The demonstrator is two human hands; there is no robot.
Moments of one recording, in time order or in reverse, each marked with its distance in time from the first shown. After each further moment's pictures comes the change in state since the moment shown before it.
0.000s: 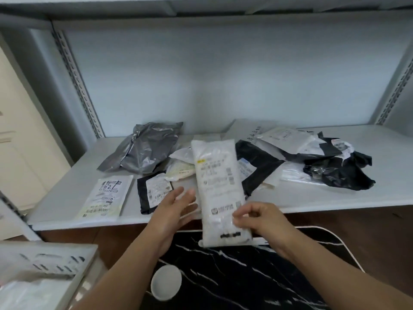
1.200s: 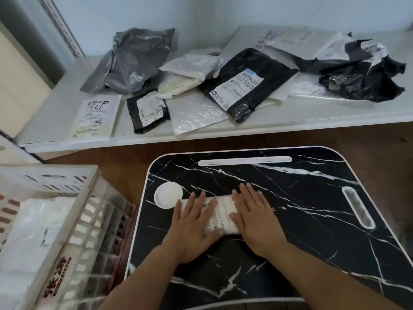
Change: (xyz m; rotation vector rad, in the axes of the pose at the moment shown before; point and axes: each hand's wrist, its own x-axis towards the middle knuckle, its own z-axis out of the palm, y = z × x) left_hand -0.062 -0.202 -0.030 1.615 -0.415 0.226; right_hand -0.062 0.184 0.039 -1.330 -0.092 -0.099
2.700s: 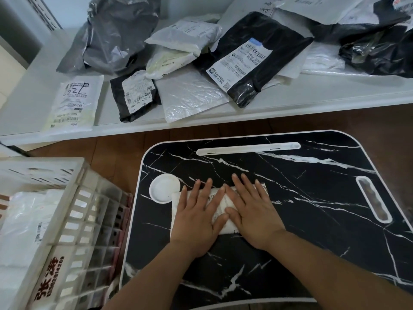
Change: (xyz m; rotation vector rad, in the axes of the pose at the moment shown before) left_hand 0.027 0.011 0.018 0.048 0.139 -0.042; right_hand 0.023 0.007 0.022 -0.059 -0.015 -0.118
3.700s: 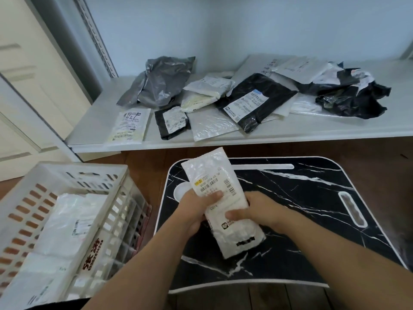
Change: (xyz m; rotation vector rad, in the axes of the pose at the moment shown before) left_hand -0.052 0.013 -0.113 -1.774 0.027 -0.542; right_hand -0.043 -0.043 -0.118 1.172 -0.285 0.180
